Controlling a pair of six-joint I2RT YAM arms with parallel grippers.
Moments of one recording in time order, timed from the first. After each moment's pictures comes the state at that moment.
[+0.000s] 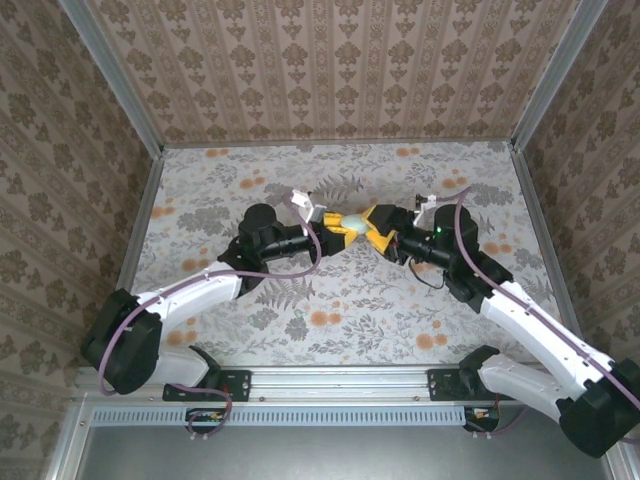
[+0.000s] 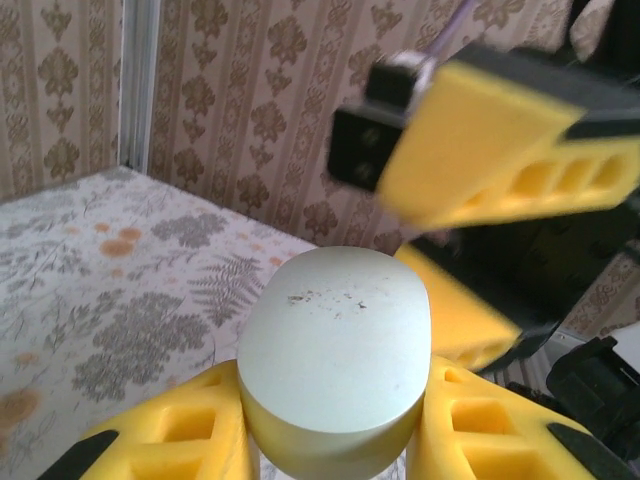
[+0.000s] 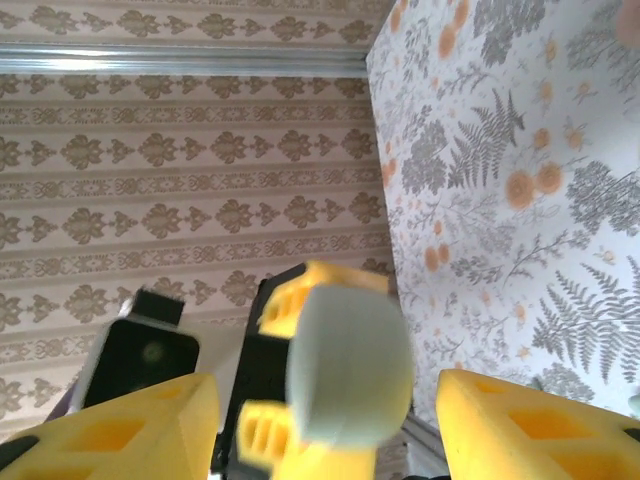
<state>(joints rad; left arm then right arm) -0.71 1.34 0.76 0.54 0.67 -0.26 0.50 0.96 0.79 -0.06 -0.38 1.38</state>
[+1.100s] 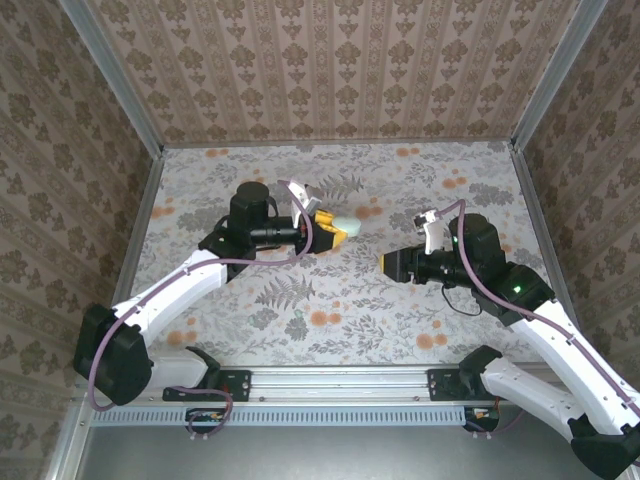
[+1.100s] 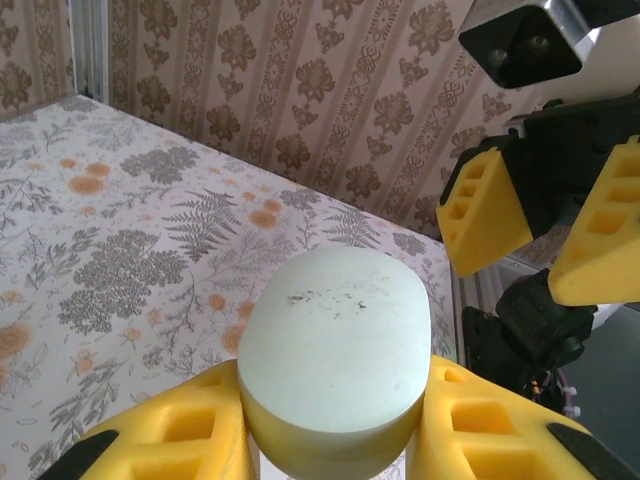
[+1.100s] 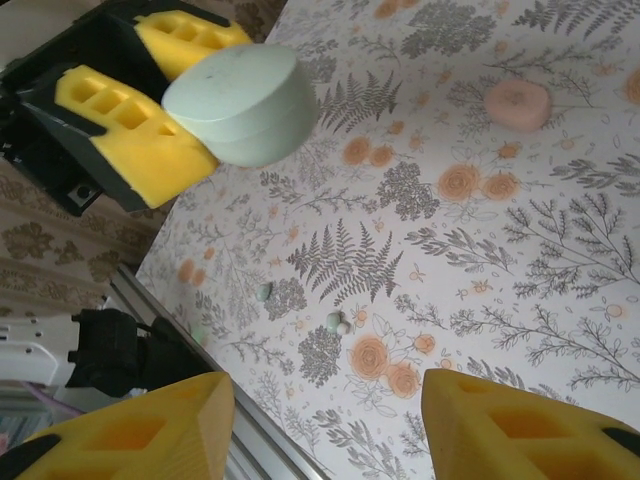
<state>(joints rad) -0.64 1.28 0.92 0.08 0.85 -0.12 0.53 0.81 0.95 -0.68 -0.37 0.45</state>
